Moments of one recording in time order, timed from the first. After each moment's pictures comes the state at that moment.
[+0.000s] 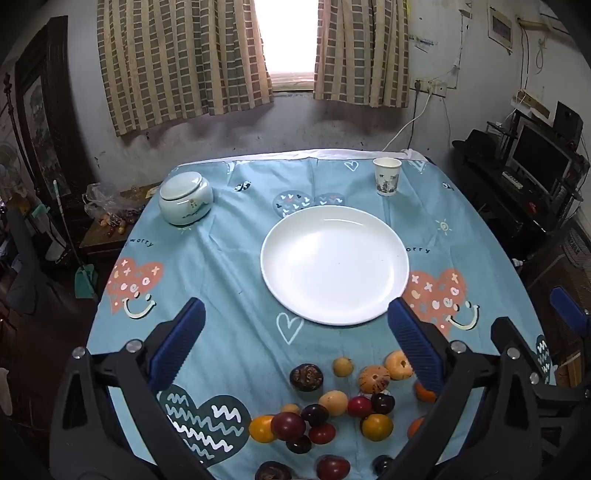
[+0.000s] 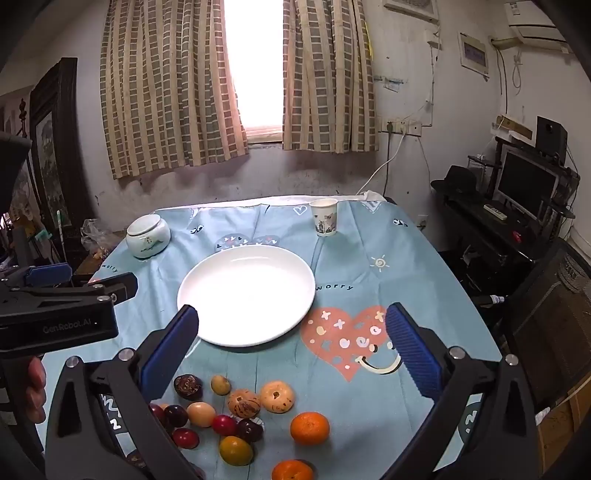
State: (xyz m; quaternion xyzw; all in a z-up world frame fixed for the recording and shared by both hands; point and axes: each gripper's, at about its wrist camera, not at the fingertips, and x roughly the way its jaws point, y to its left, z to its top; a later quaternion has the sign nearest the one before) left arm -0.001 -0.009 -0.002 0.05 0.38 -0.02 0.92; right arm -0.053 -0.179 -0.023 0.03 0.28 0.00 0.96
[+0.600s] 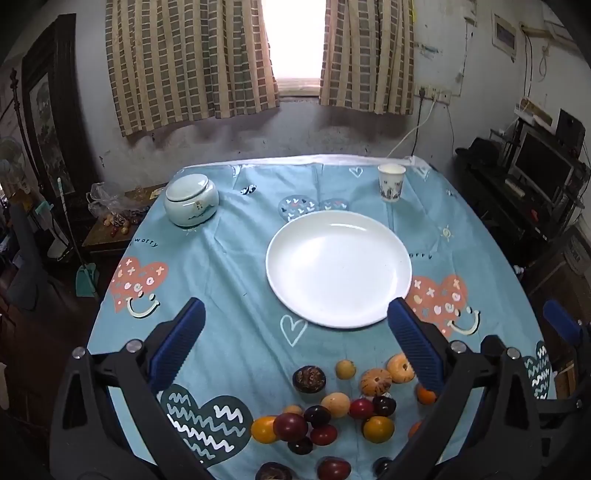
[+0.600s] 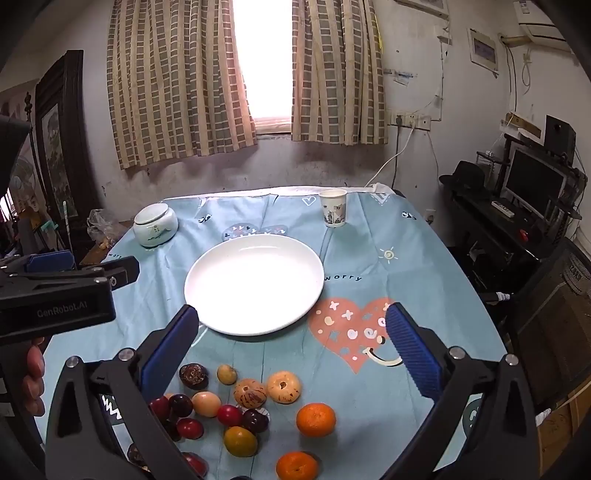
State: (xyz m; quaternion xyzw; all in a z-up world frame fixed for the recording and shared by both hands) left arm -0.008 0.008 0.006 0.02 0.37 -0.02 0.93; right arm -0.053 -0.174 -0.028 0.02 0.30 0.02 0.95
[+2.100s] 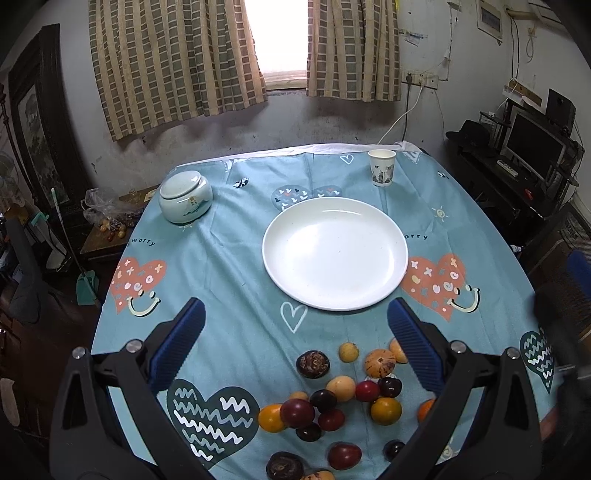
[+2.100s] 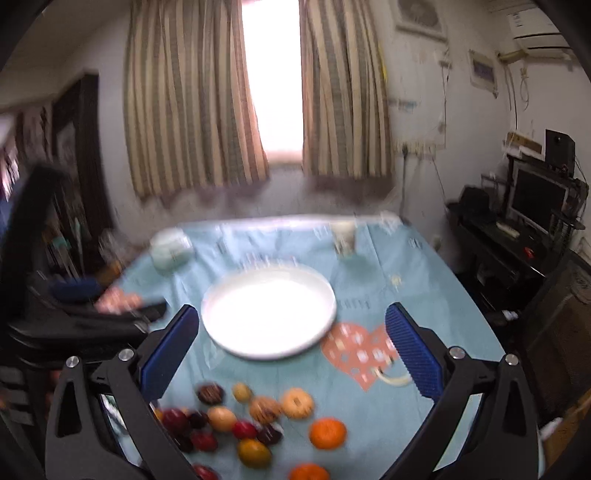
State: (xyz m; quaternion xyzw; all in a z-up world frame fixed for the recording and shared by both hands) left arm -0.019 0.005 -0.004 0.05 0.38 -0.04 0.92; right arm -0.086 -0.172 -0.003 0.04 0.20 0.05 0.98
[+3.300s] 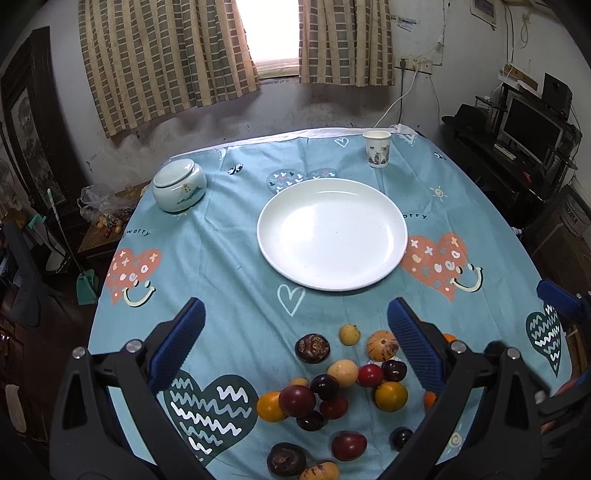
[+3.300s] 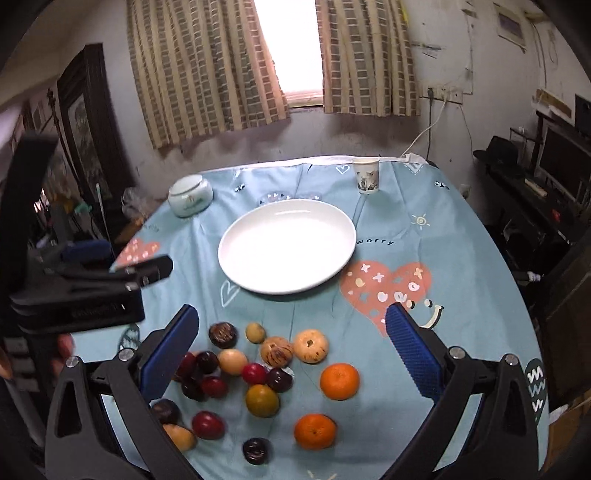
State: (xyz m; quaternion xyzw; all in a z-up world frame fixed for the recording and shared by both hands) left arm -0.025 0.001 -0.020 0.07 0.40 -0.05 0.91; right arm -0.076 -0.176 -0.044 0.03 0.35 0.09 0.93
